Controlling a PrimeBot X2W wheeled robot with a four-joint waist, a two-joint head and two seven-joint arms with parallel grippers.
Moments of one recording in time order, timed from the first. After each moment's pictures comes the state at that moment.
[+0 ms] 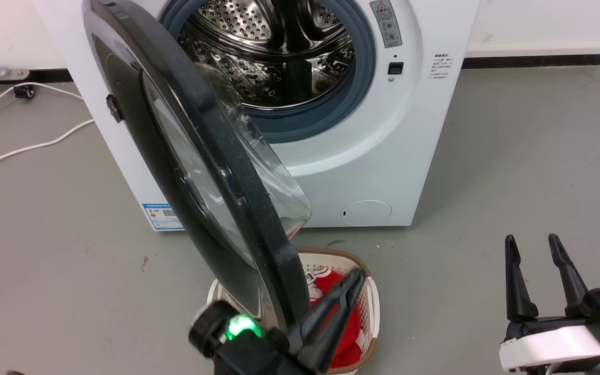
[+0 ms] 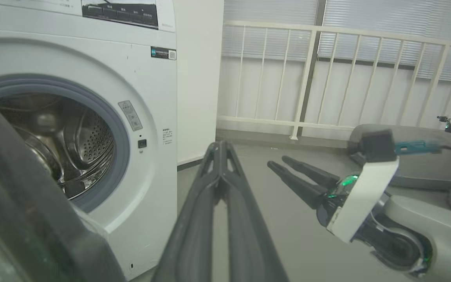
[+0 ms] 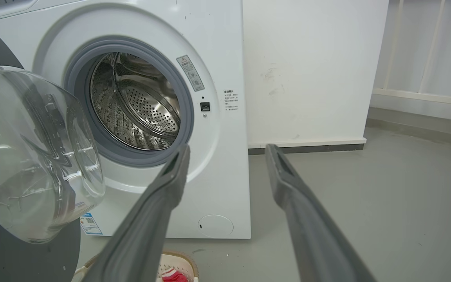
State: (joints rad) left arm 0.02 0.12 -0.54 -0.39 -0.23 -0.13 -0.04; right arm 0.03 -0.05 -0.06 0.04 0.12 0.13 -0.26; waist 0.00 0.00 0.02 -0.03
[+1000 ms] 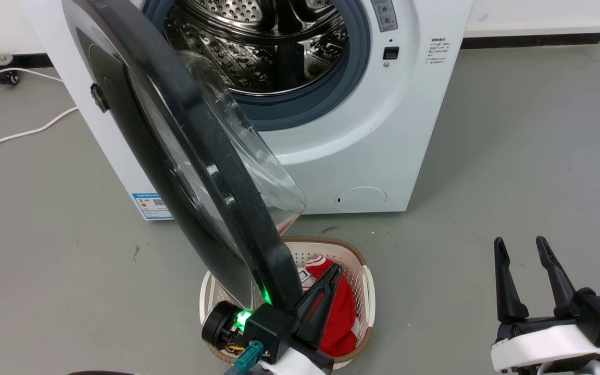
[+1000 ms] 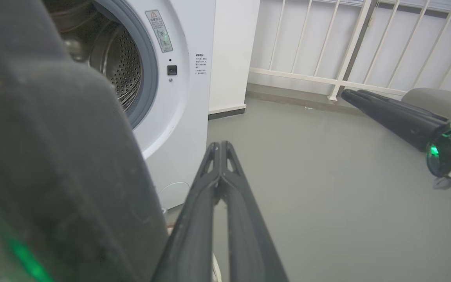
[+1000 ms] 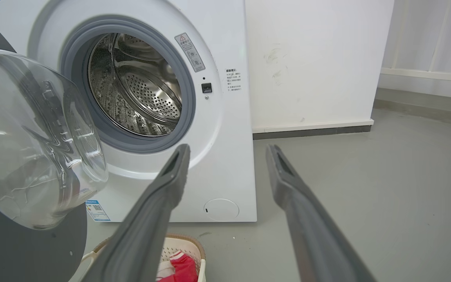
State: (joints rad) left arm -0.11 0.06 -0.54 0.14 -0.20 -0.03 -0.25; right arm 0.02 -0.05 -0.03 0.07 0.15 0.13 -0.26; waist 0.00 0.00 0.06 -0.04
